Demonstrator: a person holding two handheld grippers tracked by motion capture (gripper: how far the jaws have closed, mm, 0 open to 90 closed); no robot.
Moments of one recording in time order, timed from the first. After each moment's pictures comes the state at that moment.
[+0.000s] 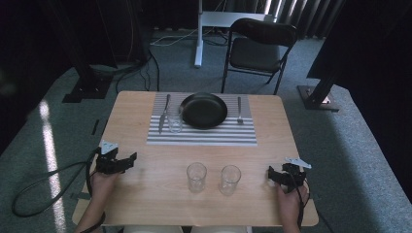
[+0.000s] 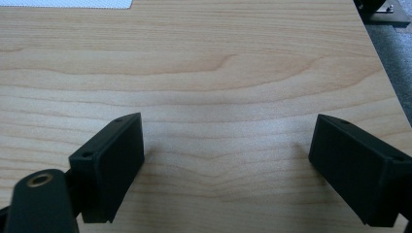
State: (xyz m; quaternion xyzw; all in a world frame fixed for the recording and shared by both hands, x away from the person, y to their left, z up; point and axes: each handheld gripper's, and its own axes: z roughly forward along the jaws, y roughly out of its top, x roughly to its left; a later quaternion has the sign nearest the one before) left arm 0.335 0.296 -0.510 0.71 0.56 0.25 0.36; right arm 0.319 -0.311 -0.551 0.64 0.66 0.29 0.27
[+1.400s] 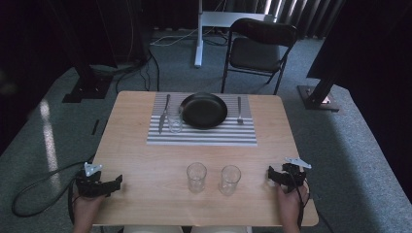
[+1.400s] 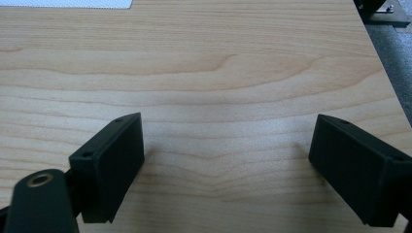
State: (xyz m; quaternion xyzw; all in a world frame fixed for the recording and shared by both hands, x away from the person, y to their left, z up) left arm 0.275 0.329 -0.534 0.70 0.61 0.25 0.29; right arm 0.319 -0.311 -0.551 0.64 0.66 0.29 0.27
